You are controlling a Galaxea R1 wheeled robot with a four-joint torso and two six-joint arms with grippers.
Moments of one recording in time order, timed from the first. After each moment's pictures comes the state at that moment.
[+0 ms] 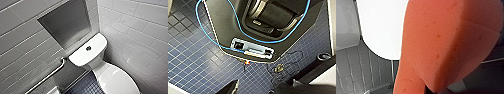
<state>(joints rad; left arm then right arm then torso) 1.50 3.04 -2.60 0.95 -0.14 -0.76 -1.21 2.13 -1.58 0.11 0.58 0.40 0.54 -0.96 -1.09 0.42</state>
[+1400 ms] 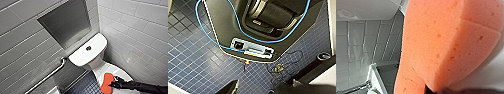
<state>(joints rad) 1.50 3.04 -2.60 0.95 -0.14 -0.76 -0.56 2.54 -1.91 -0.02 -0.26 0.40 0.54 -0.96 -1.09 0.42</state>
